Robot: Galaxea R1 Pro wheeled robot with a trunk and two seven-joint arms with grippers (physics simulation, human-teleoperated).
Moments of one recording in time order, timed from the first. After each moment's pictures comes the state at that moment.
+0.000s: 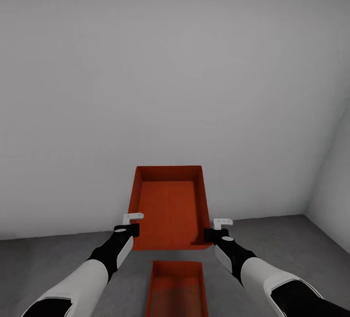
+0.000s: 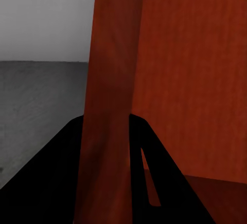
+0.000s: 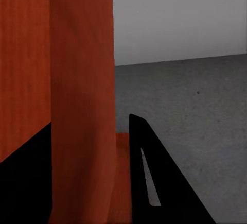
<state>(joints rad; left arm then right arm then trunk) -0.74 -0.11 0.00 -0.39 0.04 0.19 0.26 -0.81 0.10 0.28 -0.15 -0.28 -0.03 -0.13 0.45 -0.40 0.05</state>
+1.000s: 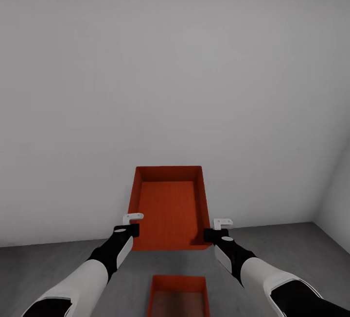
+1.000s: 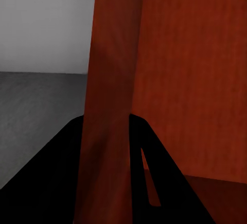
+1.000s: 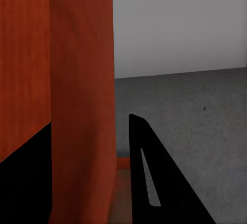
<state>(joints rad) -0.74 -0.11 0.00 -0.39 0.04 0.19 0.26 -0.81 0.10 0.29 -0.15 -0.28 -0.03 -0.13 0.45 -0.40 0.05</state>
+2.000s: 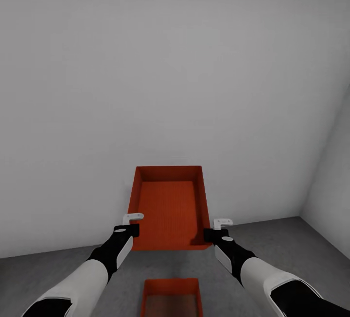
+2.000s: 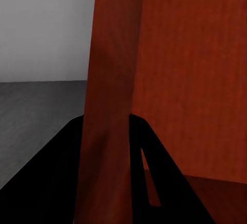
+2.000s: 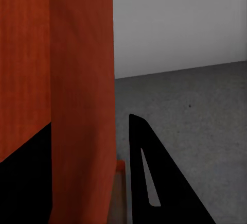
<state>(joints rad) -0.74 -0.11 0.00 -0.39 0.04 0.19 0.26 -0.81 0.10 0.29 -0.15 -0.28 -0.03 -0.13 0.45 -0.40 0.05</state>
